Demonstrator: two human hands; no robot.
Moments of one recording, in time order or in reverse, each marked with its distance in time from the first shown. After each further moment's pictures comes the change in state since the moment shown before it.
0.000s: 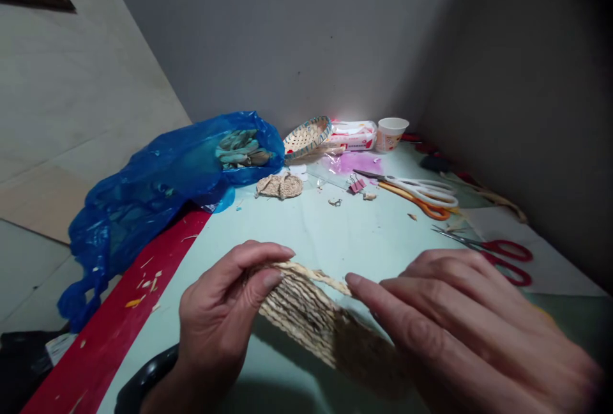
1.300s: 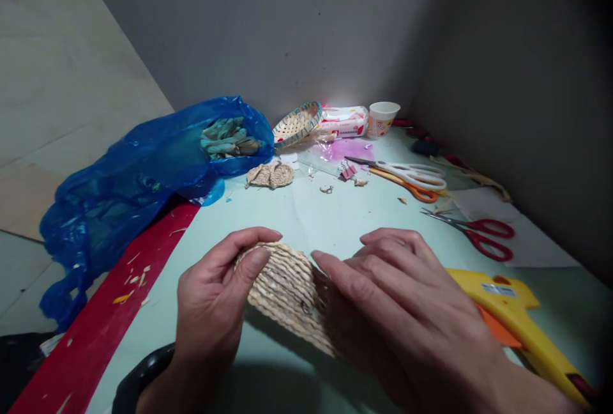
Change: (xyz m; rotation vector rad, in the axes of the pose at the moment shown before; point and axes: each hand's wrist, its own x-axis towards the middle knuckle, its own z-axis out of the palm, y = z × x) left_hand 0.003 -0.005 0.000 0.066 0.007 -0.350; right_hand 0.006 -0.009 0.017 0.031 -0.073 0.090
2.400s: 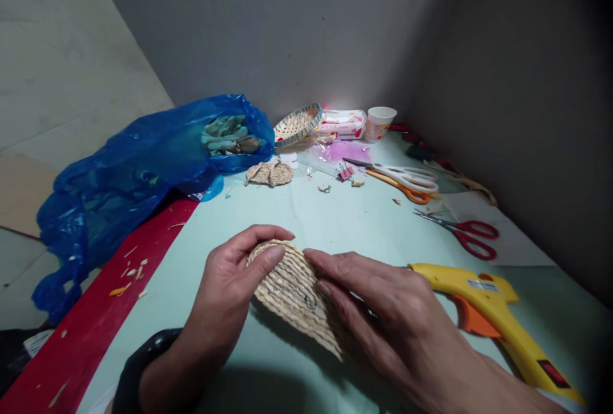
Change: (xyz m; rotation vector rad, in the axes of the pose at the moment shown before) left_hand 0.007 -0.013 0.000 -0.332 -0.350 -0.194; right_hand -0.006 -0.003 0.008 0.464 -0.079 0.226
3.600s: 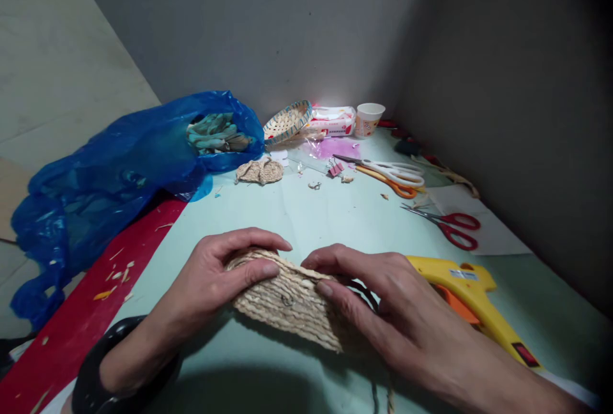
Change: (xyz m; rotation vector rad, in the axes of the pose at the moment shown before) left_hand 0.013 0.016 -0.018 0.509 -0.227 0.122; right_hand 0.000 -0.010 -0.027 -0.107 -0.215 0.286
